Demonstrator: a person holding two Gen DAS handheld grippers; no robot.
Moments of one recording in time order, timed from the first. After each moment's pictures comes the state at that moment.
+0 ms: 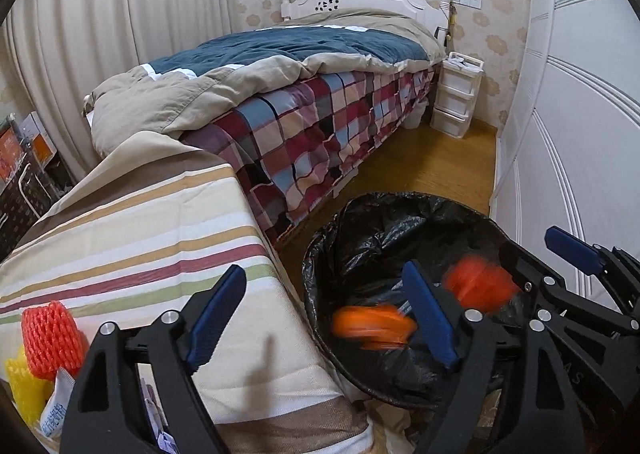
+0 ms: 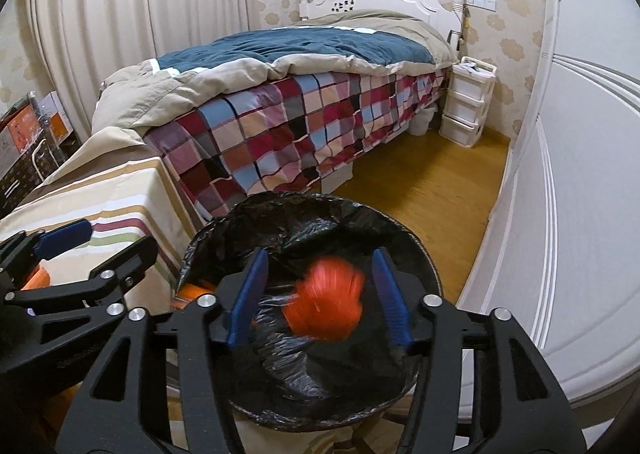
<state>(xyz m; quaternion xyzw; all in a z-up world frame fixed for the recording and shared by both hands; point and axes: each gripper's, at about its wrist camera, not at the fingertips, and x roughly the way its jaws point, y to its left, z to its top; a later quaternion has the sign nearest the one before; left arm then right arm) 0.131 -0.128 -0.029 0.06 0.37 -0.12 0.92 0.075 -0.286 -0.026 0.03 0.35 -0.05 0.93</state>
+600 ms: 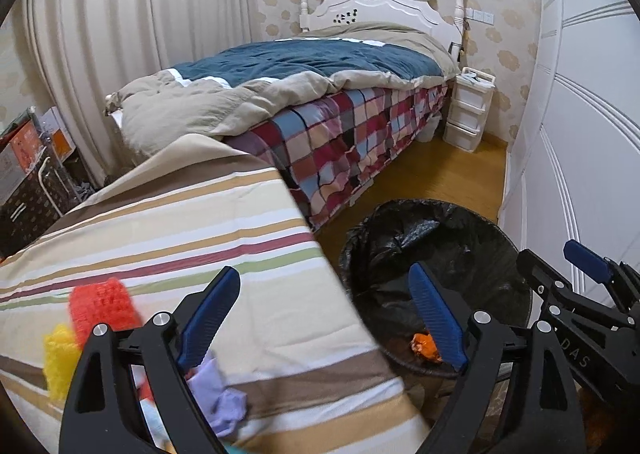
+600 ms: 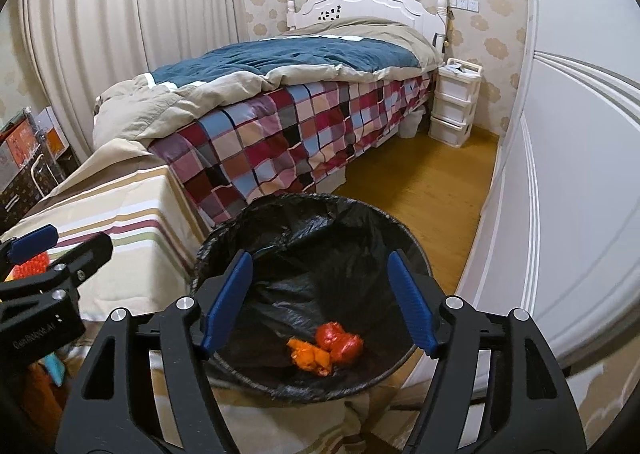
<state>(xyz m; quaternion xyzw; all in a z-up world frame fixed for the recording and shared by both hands) 0.096 -0.090 0.000 0.05 0.36 -0.09 0.93 0.041 -0.276 -0.009 0.05 0.34 -0.07 0.94</state>
